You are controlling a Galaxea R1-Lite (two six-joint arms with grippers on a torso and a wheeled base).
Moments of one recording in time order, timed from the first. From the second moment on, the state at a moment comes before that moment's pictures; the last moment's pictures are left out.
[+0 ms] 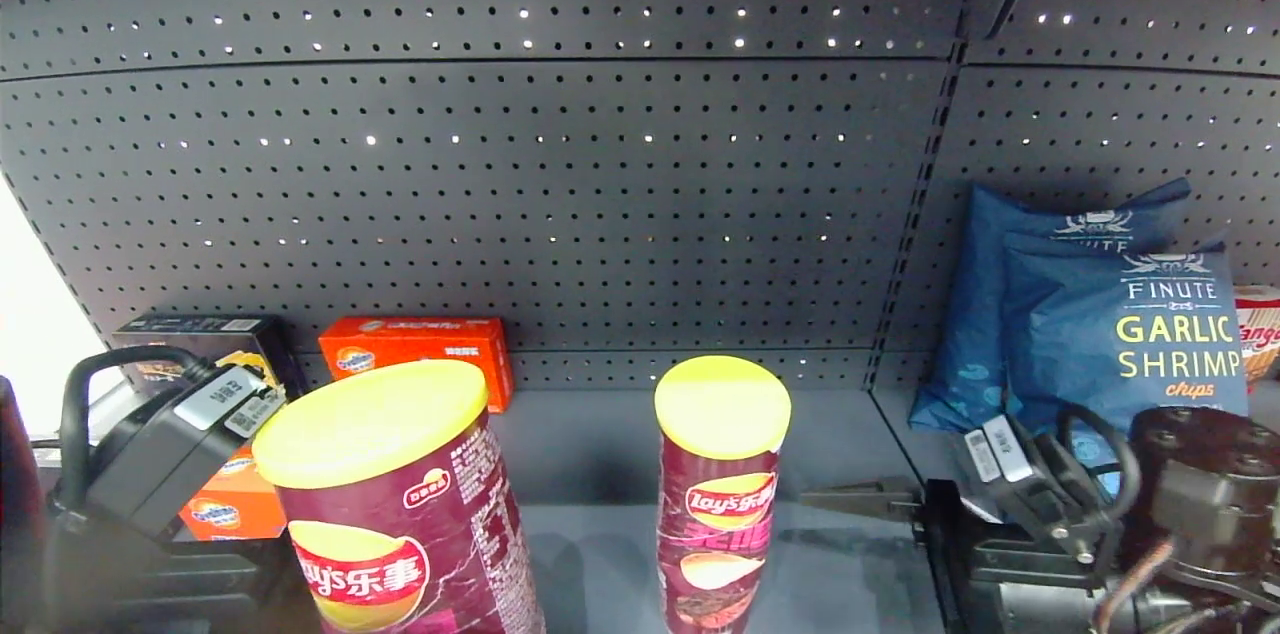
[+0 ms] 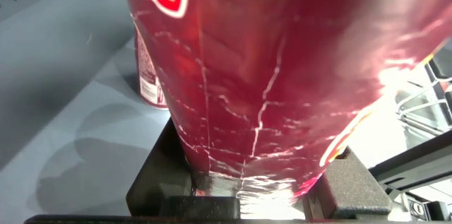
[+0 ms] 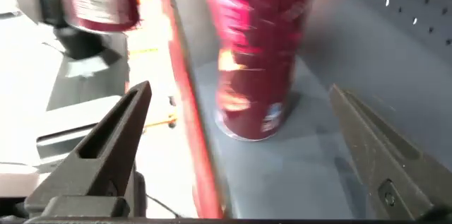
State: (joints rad) left arm -0.45 1.21 -0.38 -0.55 -0.85 -0.11; right arm 0.60 1.61 -0.25 -1.15 0.70 -0.11
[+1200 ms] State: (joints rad) left arm -0.49 1.22 -0.46 -0.56 -0.57 -0.08; right arm 0.57 0.61 -0.23 -0.33 0.11 -0.03
